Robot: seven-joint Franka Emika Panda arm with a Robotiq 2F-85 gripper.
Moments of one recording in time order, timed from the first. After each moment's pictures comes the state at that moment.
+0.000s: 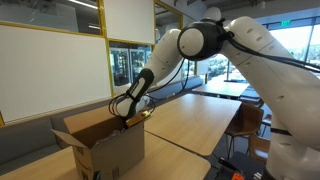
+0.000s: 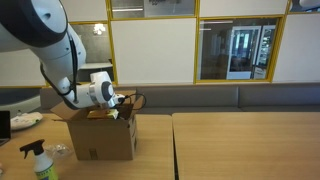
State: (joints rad) arm 0.32 0.71 -0.09 -1.72 -0.16 2.45 0.31
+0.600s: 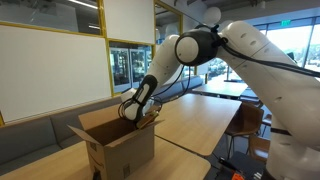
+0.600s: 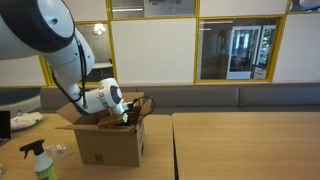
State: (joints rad) arm 0.31 0.76 -0.16 -1.71 -0.26 2.29 0.33
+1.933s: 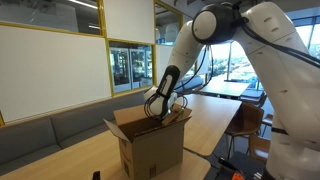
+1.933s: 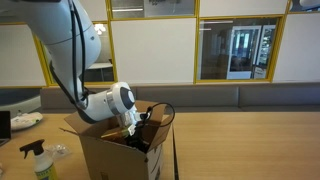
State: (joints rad) arm 0.23 0.51 -0.22 -2.11 -0.35 2.21 0.47
